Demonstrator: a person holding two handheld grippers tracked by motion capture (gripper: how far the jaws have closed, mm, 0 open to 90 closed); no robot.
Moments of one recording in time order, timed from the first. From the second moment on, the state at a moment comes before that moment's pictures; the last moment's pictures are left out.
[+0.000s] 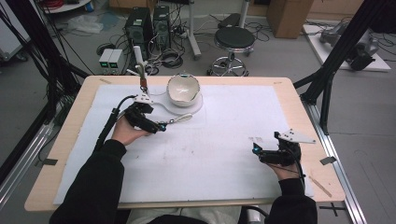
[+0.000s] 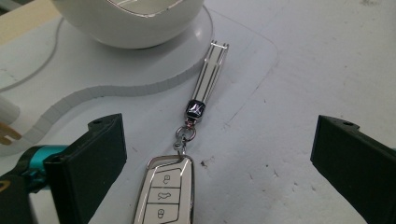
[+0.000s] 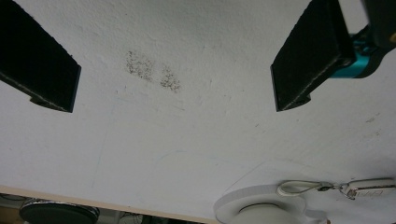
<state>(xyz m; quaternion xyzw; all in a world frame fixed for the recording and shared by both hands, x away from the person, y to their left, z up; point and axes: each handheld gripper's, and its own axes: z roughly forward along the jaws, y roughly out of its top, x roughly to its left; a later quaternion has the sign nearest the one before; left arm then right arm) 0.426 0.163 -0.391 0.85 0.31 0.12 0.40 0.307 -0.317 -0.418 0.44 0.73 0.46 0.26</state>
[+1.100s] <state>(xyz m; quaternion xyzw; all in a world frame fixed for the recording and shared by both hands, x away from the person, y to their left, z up) 0.479 0.094 -0.418 0.91 0.26 0.03 0.31 0.309 -0.317 -0.420 0.45 0.73 0.45 0.26</state>
